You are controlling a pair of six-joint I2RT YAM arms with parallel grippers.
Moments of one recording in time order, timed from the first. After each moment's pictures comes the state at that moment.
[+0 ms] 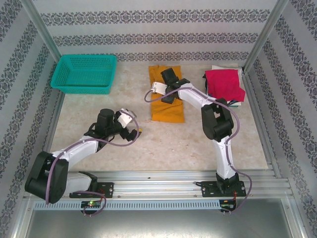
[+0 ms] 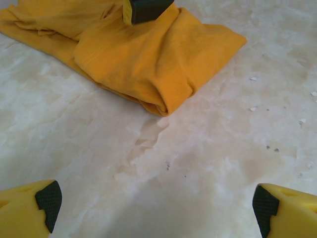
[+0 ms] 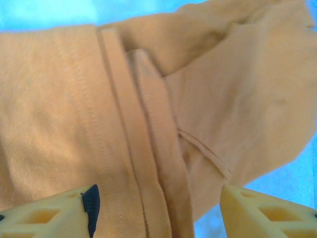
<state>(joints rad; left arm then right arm) -0.32 1.28 0.54 0.16 0.40 0.34 0.46 2.17 1.78 -0.55 0.11 -0.85</state>
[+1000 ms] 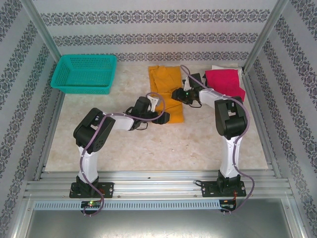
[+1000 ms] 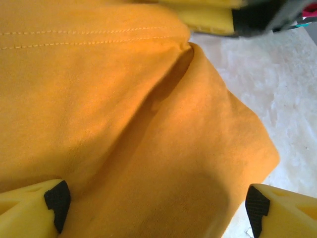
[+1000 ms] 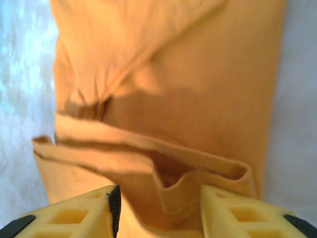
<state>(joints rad) -0.53 2.00 1.04 0.35 0.34 -0.38 0.20 2.15 1.51 -0.27 -0.46 0.50</state>
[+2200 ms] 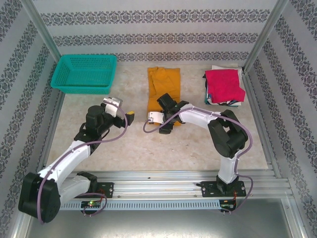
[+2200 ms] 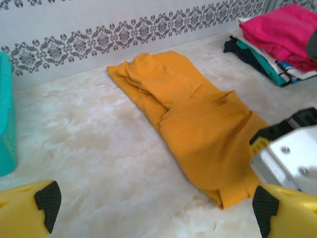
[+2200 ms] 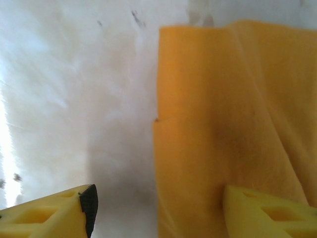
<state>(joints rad) -0.27 1.02 0.54 0.15 0.19 0.09 0.63 1.90 1.28 -0.56 -0.11 -0.85</state>
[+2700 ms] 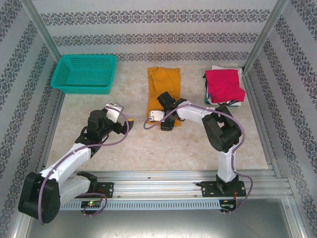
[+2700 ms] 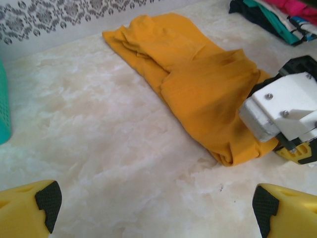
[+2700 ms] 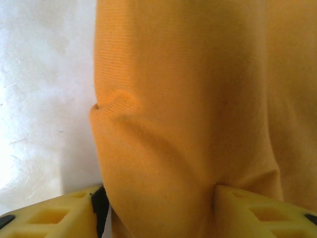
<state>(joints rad) -0.27 1.05 0.49 0.13 0.18 0.13 0.60 2.00 1.34 -0.57 -0.06 -0.89</state>
